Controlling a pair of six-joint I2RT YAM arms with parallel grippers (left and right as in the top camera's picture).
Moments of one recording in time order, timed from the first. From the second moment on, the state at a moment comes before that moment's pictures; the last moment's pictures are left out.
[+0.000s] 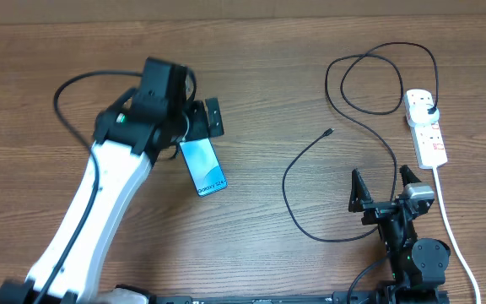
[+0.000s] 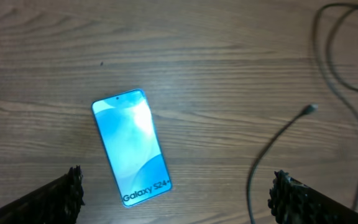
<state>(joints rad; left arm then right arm) -0.31 1.52 1.44 -0.97 0.05 -0.49 0.01 0.01 0.02 -0.02 -0.11 0.10</state>
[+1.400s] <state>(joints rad) -0.31 2.05 1.51 -1.09 0.07 -0.68 0.01 0.01 0.02 -0.02 -0.11 0.10</state>
